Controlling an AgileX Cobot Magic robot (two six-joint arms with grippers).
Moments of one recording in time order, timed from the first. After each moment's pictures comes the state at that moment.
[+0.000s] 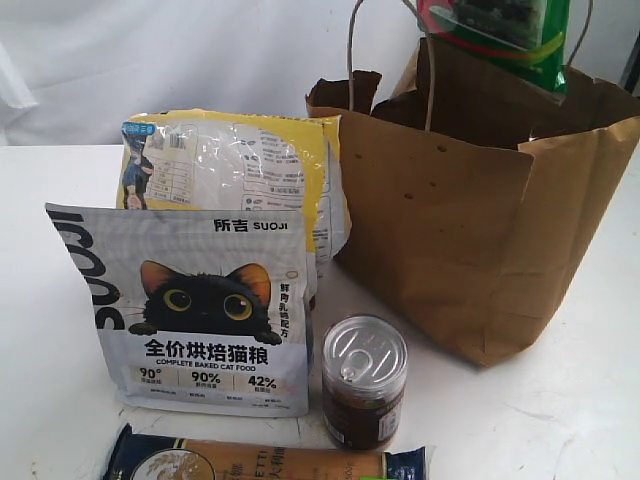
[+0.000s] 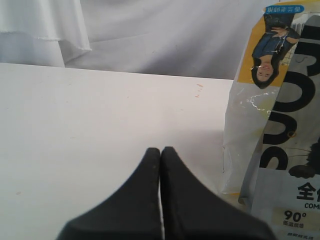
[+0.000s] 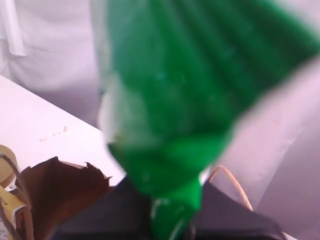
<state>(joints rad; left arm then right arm) -0.05 0.00 0.00 0.03 0.35 -0.09 0.29 1.29 -1.33 0.17 0.43 -0.43</state>
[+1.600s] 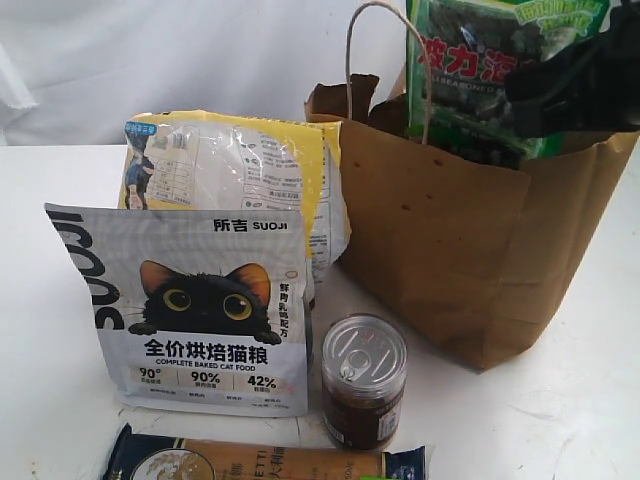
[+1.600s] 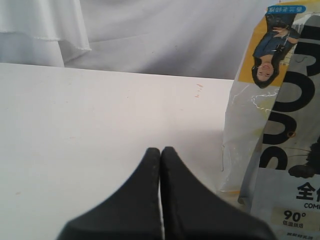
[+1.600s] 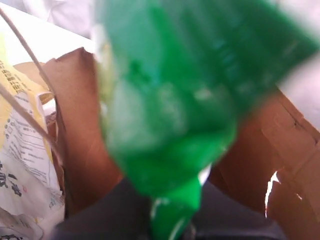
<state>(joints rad) -0.05 0.00 0.00 0.03 0.35 -0.09 0.15 1.22 -0.94 0.84 0.43 -1.01</state>
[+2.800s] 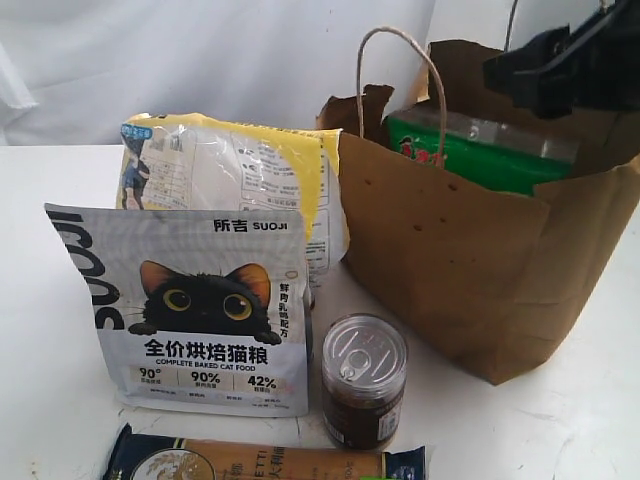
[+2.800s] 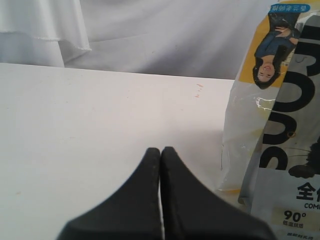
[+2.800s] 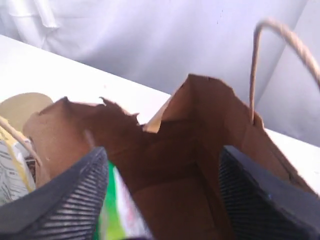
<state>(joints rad) -0.05 0.00 0.00 0.03 0.35 -0.09 0.15 1.23 -0.98 0.91 0.40 -1.02</state>
